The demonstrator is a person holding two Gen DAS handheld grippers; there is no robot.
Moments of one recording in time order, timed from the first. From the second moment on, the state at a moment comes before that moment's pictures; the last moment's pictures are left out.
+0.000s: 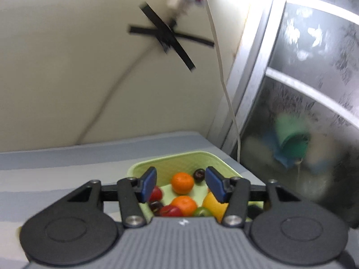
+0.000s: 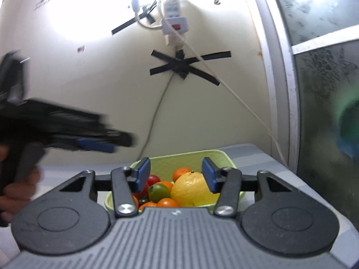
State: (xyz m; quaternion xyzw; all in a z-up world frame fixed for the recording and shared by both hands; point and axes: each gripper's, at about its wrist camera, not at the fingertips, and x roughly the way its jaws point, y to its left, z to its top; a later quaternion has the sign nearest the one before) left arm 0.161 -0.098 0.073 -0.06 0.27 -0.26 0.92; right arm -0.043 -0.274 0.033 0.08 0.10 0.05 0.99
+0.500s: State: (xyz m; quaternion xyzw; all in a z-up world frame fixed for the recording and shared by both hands) left arm 0.087 0.100 0.024 -0.12 0.30 -0.06 0.95; right arm -0.064 -0.204 0.037 0.07 0.15 0.16 0.97
